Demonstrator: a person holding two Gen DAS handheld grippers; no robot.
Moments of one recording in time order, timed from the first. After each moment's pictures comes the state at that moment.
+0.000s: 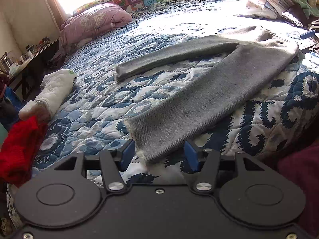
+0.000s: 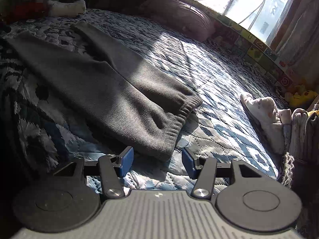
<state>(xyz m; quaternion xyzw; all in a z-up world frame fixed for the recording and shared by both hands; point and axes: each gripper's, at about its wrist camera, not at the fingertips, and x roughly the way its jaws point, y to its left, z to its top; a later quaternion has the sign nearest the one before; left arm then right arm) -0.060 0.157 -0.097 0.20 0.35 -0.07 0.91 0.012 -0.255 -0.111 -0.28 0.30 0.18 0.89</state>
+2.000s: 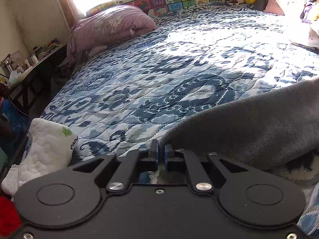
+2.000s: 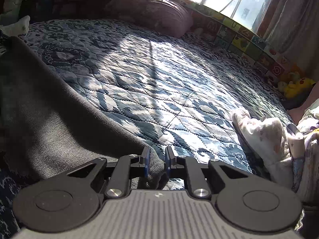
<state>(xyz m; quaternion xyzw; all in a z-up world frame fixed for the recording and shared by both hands) 0.205 0.178 -0.071 0.16 0.33 -0.02 0.93 0.225 -0.244 -0.095 -0.21 0.32 0.13 0.92</state>
